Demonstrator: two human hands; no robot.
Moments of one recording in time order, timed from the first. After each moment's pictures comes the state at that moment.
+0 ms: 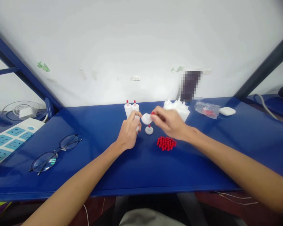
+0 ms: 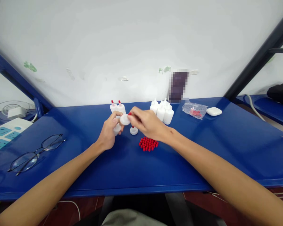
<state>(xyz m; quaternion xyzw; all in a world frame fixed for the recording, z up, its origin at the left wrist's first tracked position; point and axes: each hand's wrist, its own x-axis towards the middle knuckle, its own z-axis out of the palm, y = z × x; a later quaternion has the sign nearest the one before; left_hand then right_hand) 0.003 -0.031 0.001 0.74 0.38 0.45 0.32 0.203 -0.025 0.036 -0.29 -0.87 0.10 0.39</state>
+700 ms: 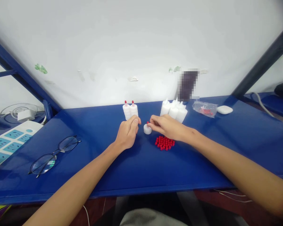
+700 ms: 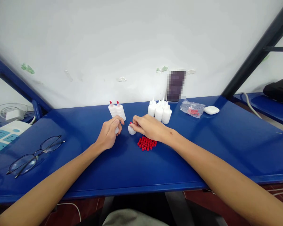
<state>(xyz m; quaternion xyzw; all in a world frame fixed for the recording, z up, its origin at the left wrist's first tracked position) 0.000 -0.026 -0.003 0.77 0.41 0.41 0.27 0.213 -0.023 0.023 -0.38 -0.89 0.13 0.22</state>
